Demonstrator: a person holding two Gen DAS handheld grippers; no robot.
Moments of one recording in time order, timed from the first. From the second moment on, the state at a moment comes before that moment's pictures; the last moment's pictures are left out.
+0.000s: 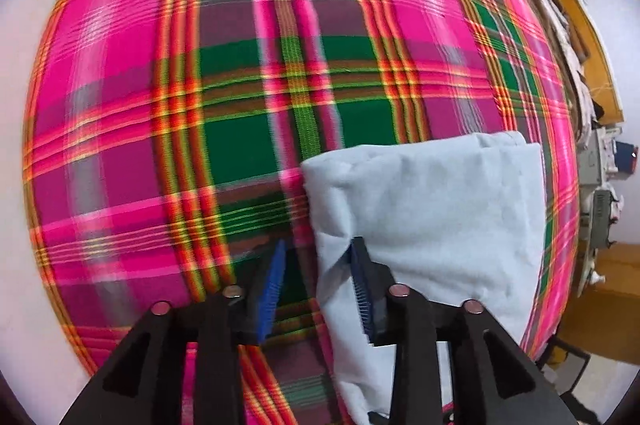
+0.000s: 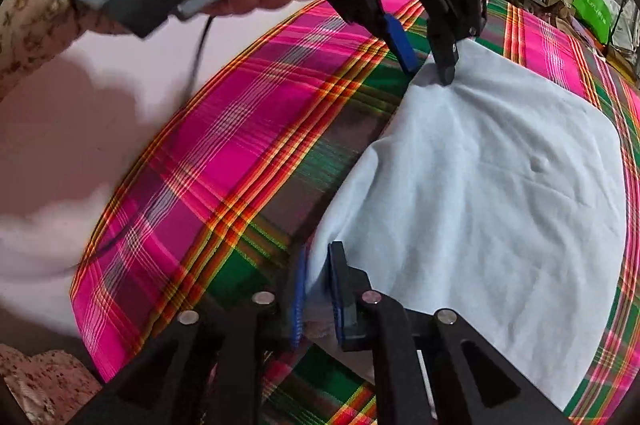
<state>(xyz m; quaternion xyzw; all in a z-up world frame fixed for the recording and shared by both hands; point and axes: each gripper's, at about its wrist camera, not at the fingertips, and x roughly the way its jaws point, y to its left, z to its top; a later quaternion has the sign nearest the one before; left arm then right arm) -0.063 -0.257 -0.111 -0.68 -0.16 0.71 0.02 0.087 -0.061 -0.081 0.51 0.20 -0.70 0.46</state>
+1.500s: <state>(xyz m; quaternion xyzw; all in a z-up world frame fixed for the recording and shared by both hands) -0.018 -0.224 -0.043 -0.64 -0.18 0.74 0.03 0.069 -0.038 -0.048 0.49 0.24 -0.75 0.37</state>
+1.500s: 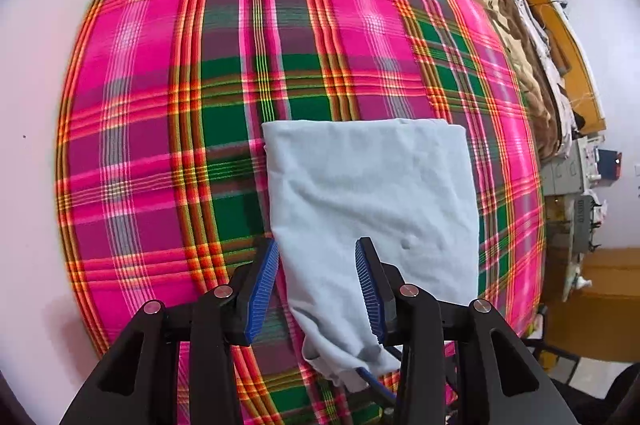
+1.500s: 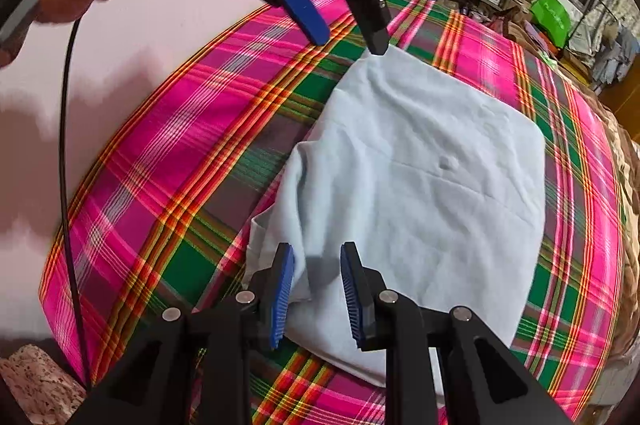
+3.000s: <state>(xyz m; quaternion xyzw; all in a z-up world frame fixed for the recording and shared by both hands) 0.042 -0.215 -0.110 -0.63 -0.31 0.72 0.01 -0.019 0.111 -0.032 0.51 0.05 -0.81 0.29</state>
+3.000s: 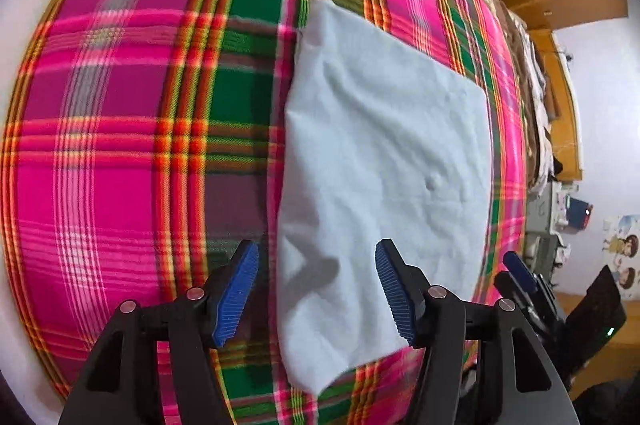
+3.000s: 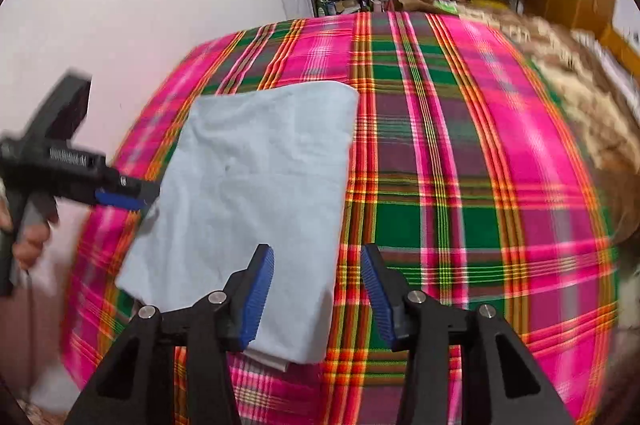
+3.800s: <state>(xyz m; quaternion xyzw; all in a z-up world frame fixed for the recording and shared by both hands) 0.026 -0.195 -0.133 -0.59 -0.34 0.73 0.01 -0.089 0.104 -0.078 0.55 -0.05 -0.75 0.36</state>
